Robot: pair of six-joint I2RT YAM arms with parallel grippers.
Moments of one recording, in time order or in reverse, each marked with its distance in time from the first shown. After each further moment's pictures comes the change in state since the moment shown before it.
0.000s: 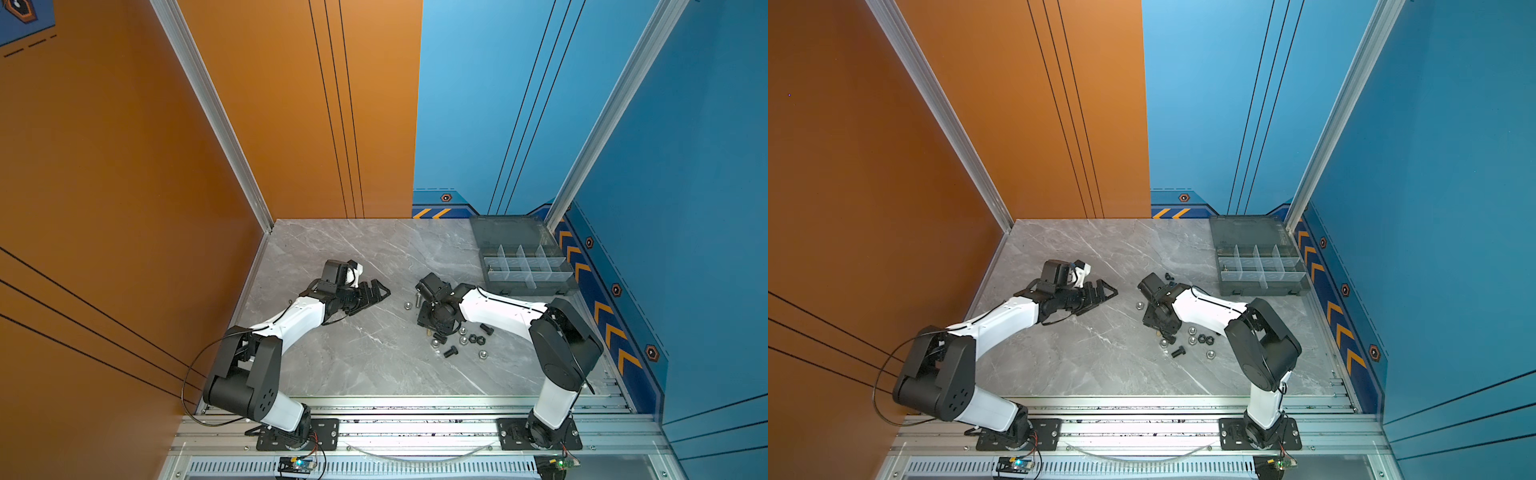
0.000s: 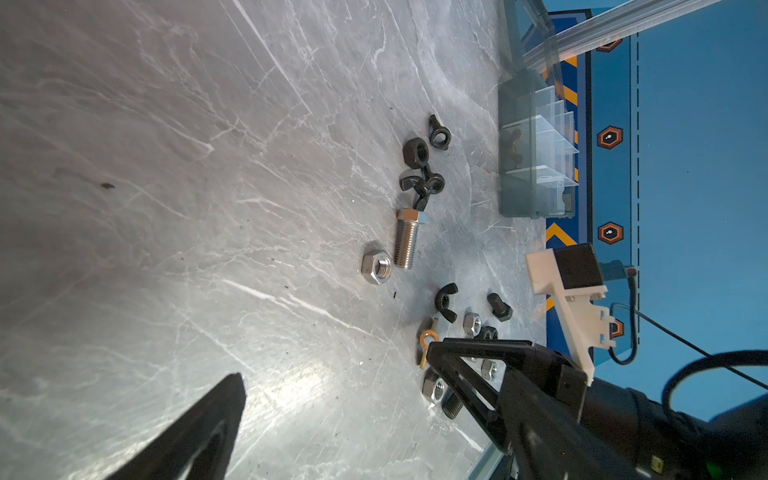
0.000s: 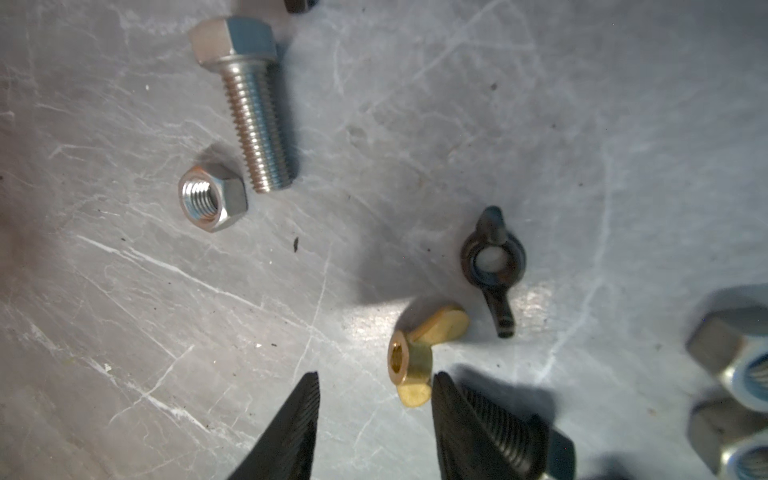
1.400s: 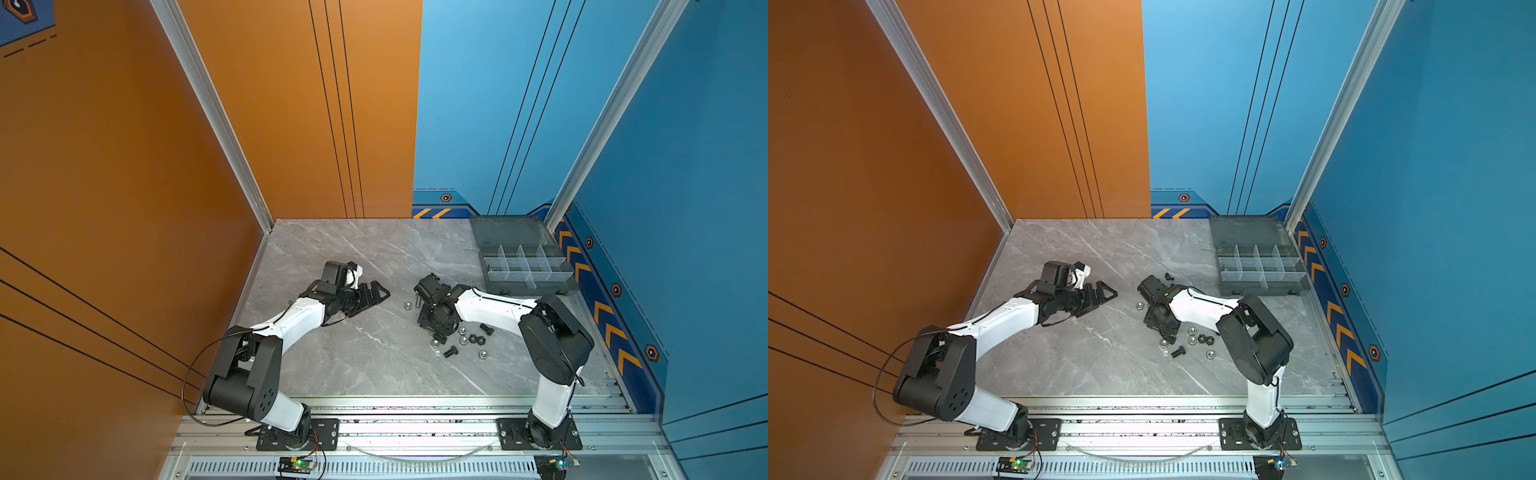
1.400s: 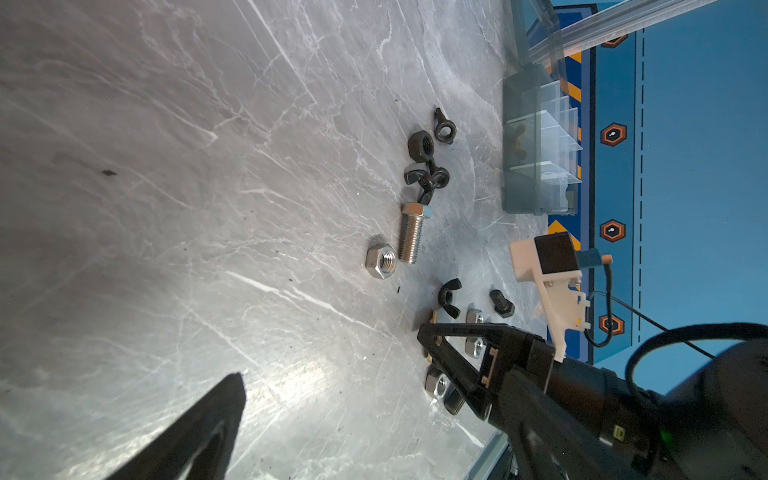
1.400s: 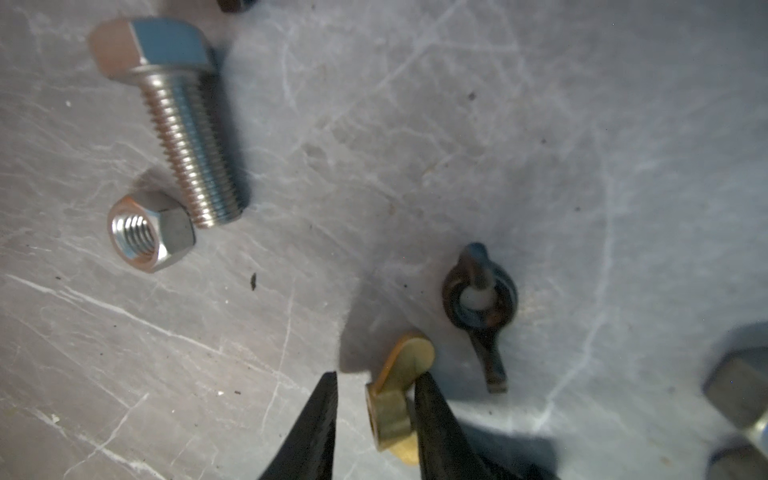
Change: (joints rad) left arm 0.003 0.001 -0.013 0.000 0.006 0.000; right arm -0.008 0.058 0.002 0.018 0.026 0.018
